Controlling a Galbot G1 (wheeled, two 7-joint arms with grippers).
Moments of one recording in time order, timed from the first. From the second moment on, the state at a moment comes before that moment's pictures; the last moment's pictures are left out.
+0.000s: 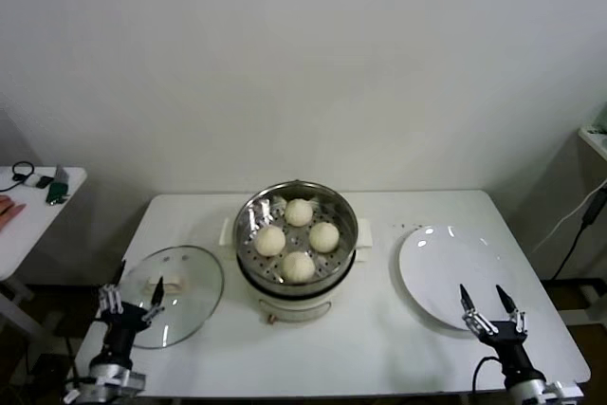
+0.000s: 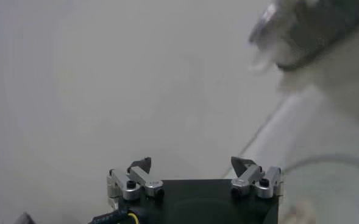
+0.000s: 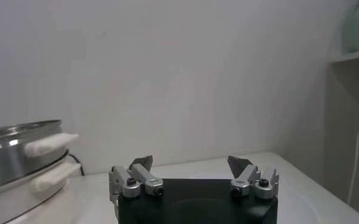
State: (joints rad) left arm 1.59 -1.35 -0.77 -1.84 0.74 -0.18 -0.14; right arm -1.68 1.05 0.63 1.79 0.66 0.31 -0.08
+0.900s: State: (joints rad) left arm 1.45 -1.38 -0.76 -1.56 1.29 -0.12 -0.30; right arm -1.69 1.10 0.59 1.78 0.60 0.28 -0.07
